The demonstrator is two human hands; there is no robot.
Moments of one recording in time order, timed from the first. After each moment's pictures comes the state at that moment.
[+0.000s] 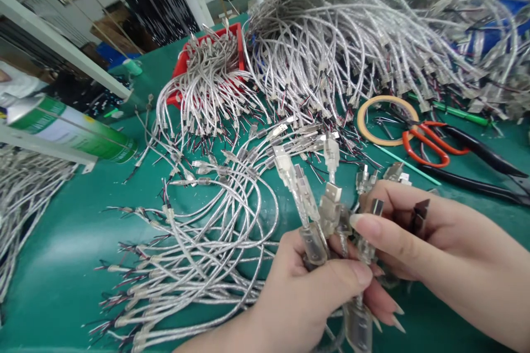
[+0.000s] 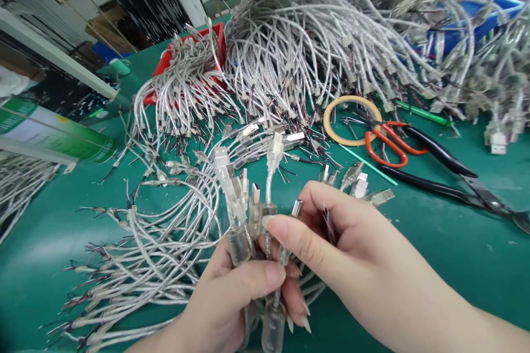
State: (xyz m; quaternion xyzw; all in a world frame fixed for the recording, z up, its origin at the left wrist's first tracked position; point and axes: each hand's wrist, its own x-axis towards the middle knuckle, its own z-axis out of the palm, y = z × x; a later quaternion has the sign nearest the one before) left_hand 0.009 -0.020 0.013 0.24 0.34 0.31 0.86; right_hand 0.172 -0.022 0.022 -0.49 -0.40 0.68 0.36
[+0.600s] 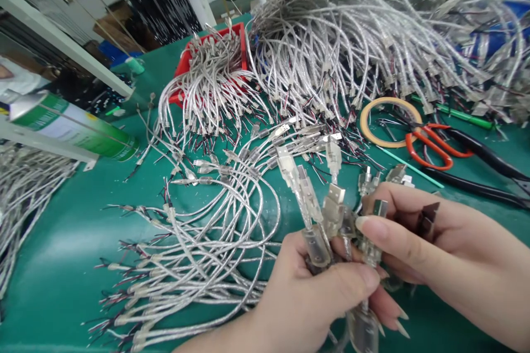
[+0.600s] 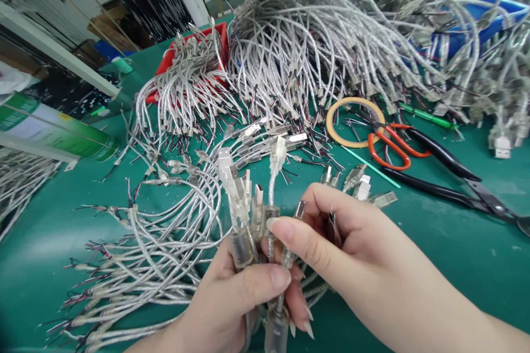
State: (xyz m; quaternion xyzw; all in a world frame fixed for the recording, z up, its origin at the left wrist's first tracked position) left_hand 0.010 -0.020 0.014 0.24 0.34 0.30 0.86; right_hand 0.172 -0.020 0.023 -0.52 -0.41 0.66 0.36
